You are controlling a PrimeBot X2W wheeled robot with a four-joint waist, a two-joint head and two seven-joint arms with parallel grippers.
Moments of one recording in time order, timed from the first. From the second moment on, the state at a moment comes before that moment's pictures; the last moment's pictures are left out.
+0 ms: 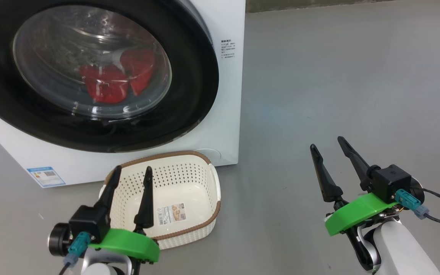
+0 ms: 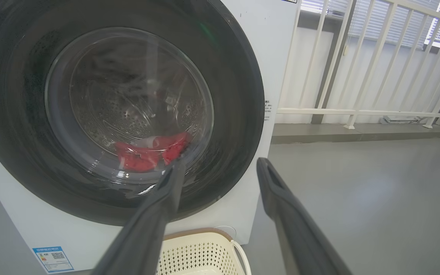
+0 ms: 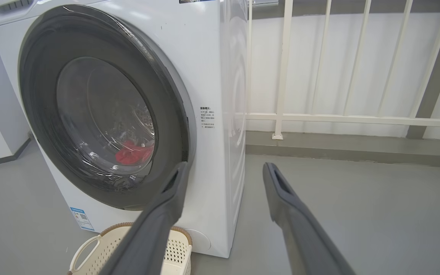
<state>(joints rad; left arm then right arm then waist) -0.24 0.03 -0.15 0.30 -0.23 0.02 -0.25 -0.28 -0.05 0.11 0.39 0.25 0.13 -0.26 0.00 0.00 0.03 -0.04</state>
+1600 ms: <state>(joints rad) -0.33 0.03 -0.23 0.16 -0.25 0.01 -0.25 -0.71 -0.06 0.04 0.48 0.51 0.13 -0.17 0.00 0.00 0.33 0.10</state>
